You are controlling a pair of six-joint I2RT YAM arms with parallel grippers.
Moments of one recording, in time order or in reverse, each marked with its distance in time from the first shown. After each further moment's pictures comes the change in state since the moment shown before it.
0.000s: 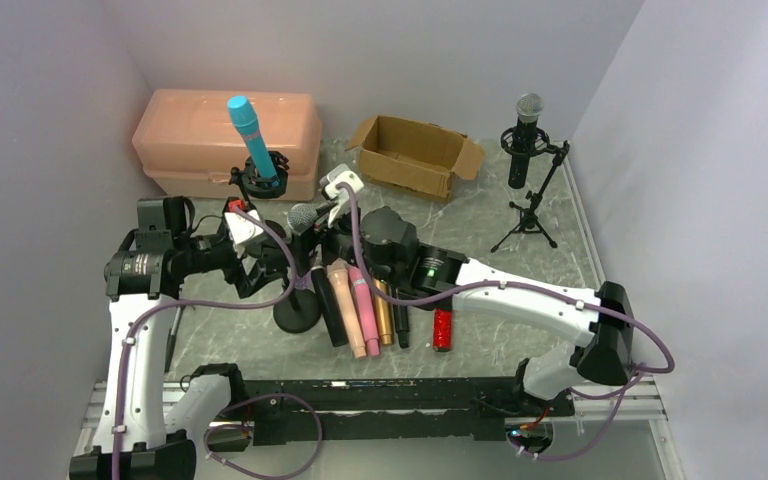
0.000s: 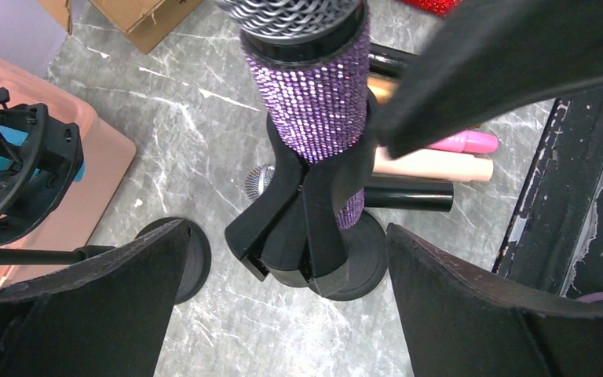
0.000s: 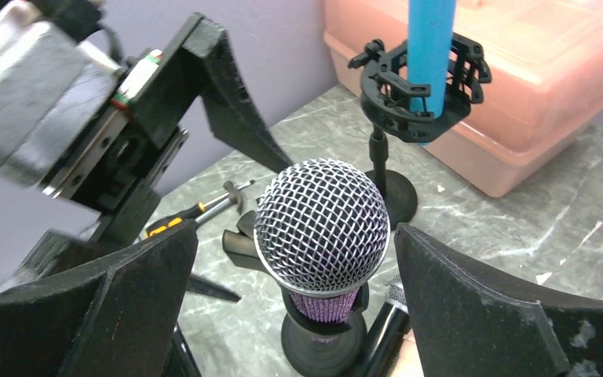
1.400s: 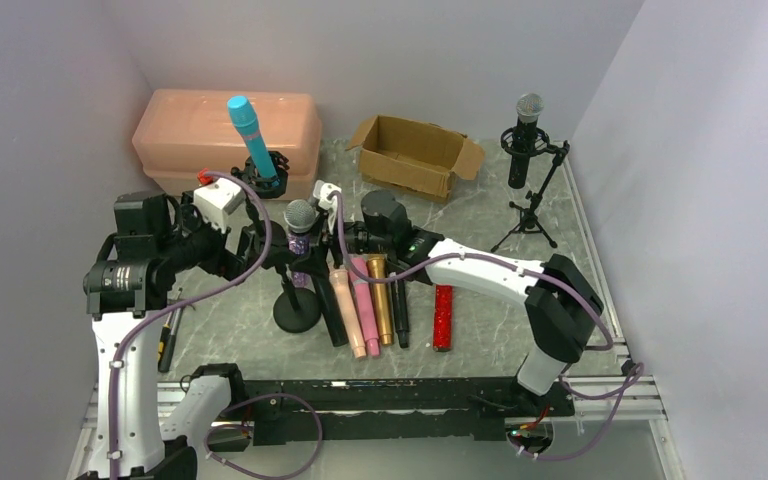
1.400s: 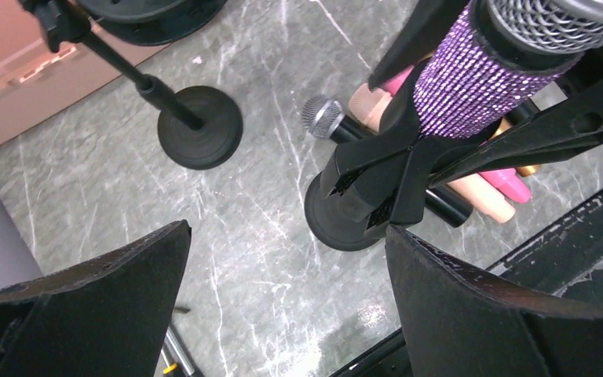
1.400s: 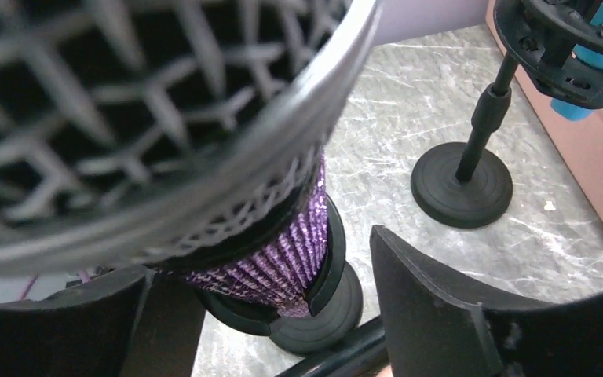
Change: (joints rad) left arm 0.000 -0.040 0.141 -0.038 -0.403 -0.479; right arm -0.254 0.180 -0.143 0.214 -0.787 -0.173
